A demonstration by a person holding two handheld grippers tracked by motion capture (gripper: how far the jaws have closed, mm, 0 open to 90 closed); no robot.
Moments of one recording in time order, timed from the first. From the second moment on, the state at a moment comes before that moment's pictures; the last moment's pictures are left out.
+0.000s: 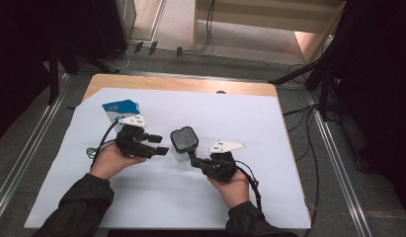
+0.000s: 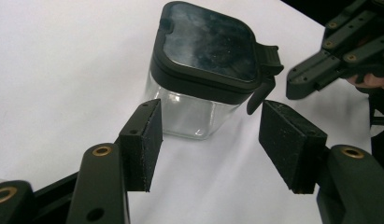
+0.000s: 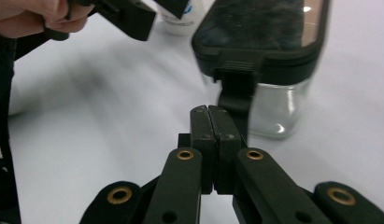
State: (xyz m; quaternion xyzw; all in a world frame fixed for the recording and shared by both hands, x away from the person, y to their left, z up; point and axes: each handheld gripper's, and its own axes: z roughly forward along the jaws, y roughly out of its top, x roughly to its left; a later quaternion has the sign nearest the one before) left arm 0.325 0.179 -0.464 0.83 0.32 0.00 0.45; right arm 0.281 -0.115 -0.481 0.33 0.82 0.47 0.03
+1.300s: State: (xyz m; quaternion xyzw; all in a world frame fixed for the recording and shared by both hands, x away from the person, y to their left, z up) left arm 0.326 0.178 -0.467 0.84 0.31 0.02 0.45; right arm 0.290 -0.110 -0.495 0.36 0.82 0.45 0.03
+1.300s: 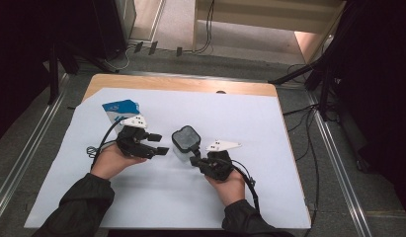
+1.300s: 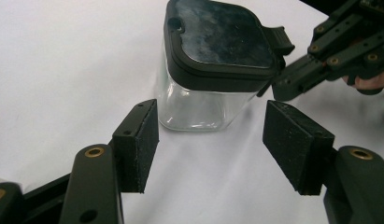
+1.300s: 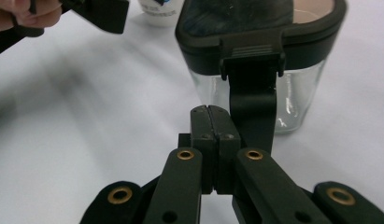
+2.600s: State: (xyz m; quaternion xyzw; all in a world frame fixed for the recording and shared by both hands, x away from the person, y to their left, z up) left arm 0.347 0.140 -0.483 0.84 0.31 0.02 0.44; right arm 0.330 -0.145 -0.491 0.38 0.82 0.43 0.04
